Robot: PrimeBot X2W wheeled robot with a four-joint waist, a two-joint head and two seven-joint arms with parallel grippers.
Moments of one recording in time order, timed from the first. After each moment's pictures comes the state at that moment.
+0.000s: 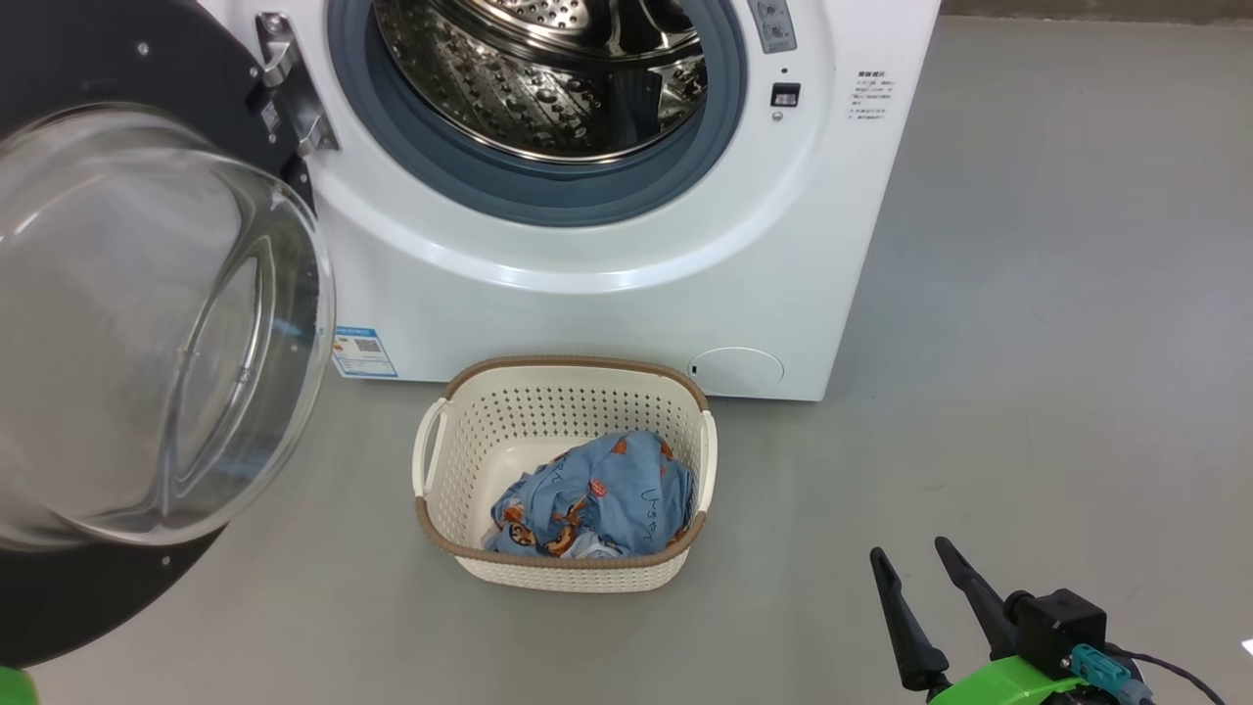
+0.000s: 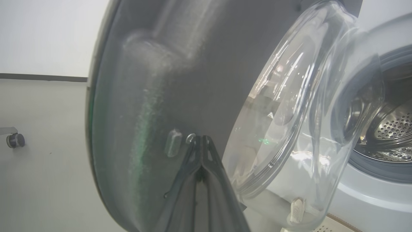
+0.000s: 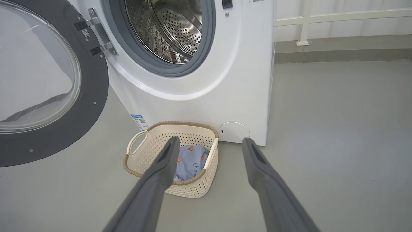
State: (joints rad) left arm -0.26 0.17 0.56 0.56 -0.24 -0.11 -0.26; right arm -0.05 -0.05 0.06 0.34 0.20 0.13 -0.26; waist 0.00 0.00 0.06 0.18
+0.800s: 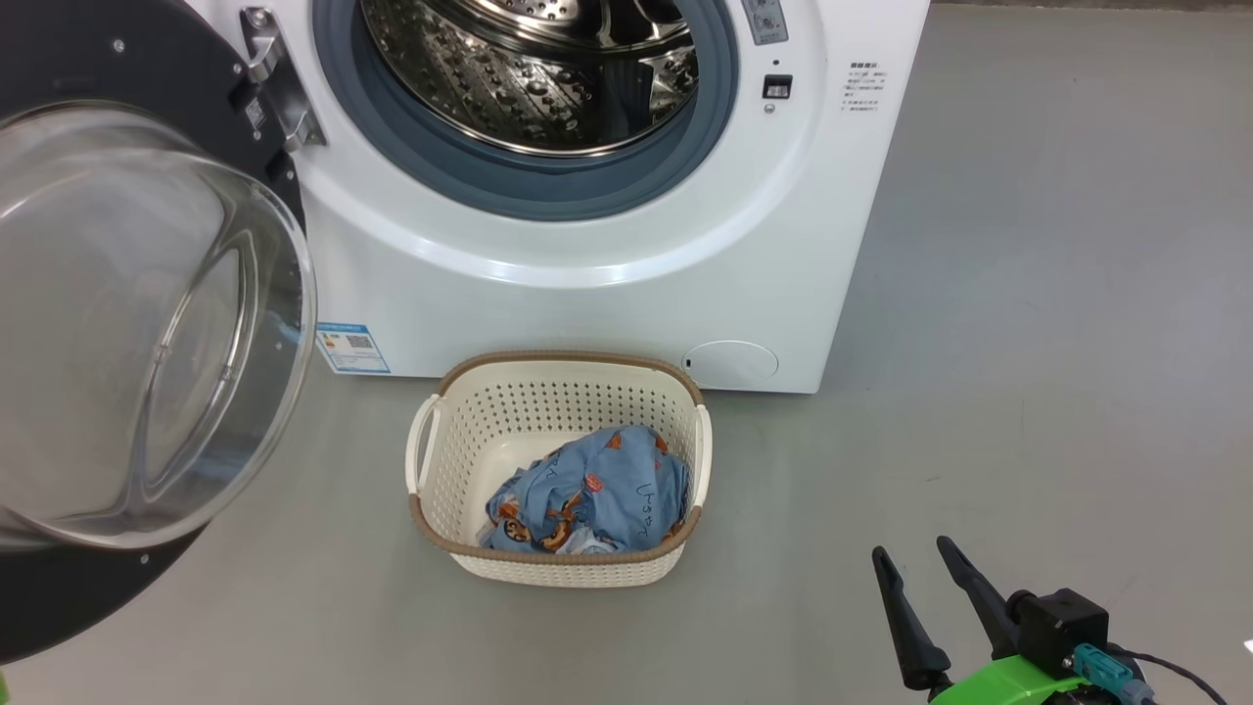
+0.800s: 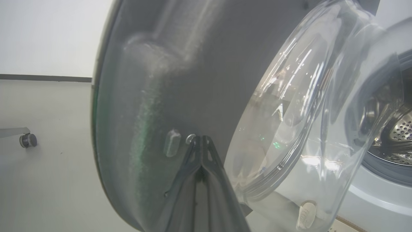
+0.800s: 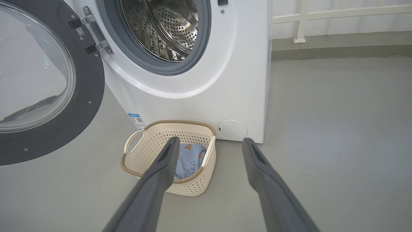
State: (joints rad) left arm -0.31 0.19 0.62 0.62 -0.19 -0.12 -0.26; right arm -0.05 -0.05 0.06 0.34 0.20 0.13 -0.26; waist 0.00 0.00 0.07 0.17
